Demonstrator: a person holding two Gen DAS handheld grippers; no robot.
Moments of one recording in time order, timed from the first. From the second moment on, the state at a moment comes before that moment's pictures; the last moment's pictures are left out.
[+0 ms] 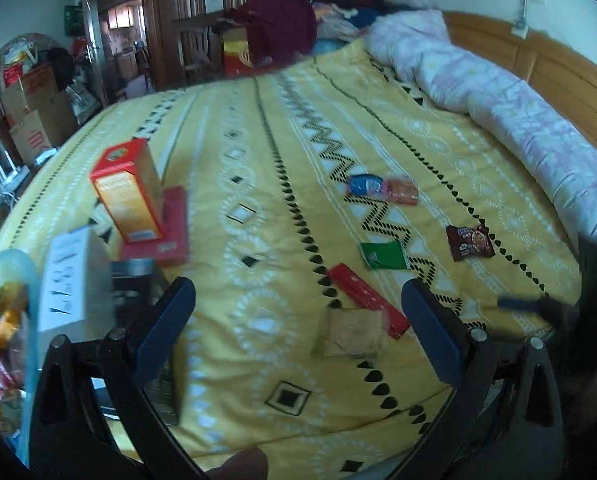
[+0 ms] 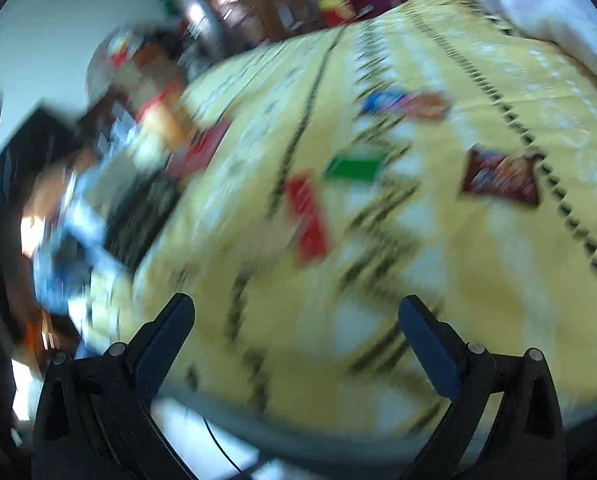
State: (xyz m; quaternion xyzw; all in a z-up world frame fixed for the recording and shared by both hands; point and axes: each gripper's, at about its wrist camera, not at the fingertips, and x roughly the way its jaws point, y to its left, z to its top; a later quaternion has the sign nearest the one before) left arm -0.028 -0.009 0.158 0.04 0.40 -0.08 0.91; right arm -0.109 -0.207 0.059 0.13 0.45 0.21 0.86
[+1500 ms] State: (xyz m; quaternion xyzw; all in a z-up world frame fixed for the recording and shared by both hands) left arm -0.029 0.018 0.070 -0.02 0.51 -0.08 0.86; right arm -0.031 -0.128 0.020 -0.02 0.47 0.32 0.82
